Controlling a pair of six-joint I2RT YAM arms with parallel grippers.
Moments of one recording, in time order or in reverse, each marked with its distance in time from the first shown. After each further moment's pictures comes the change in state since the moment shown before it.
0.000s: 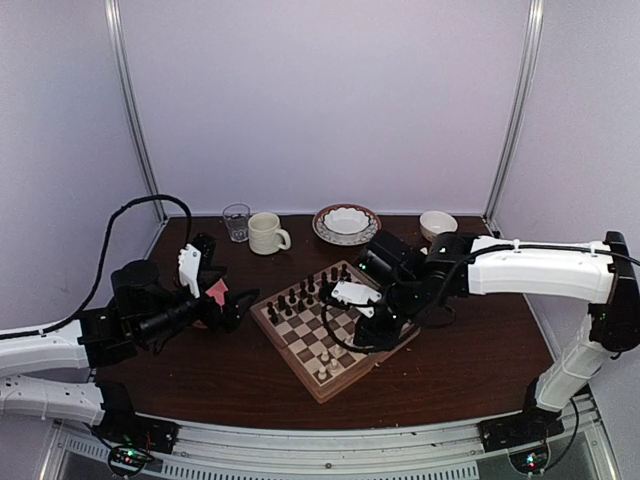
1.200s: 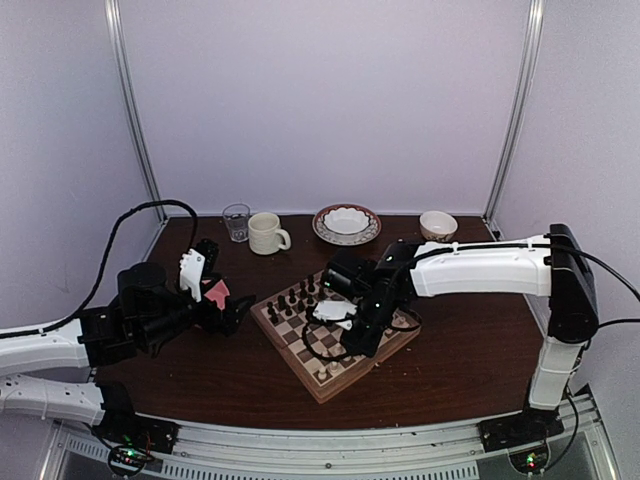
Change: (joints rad) left arm 0.000 -0.016 0.006 -0.111 -0.086 0.014; right arm 0.002 0.288 0.167 -0.109 0.065 -0.073
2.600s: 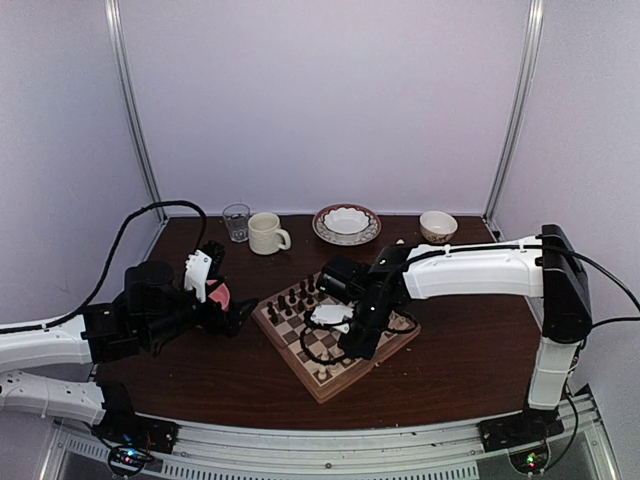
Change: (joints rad) left arm 0.000 0.040 0.031 -0.050 0.003 0.000; right arm 0.011 0.035 0.018 -0.014 0.023 -0.003
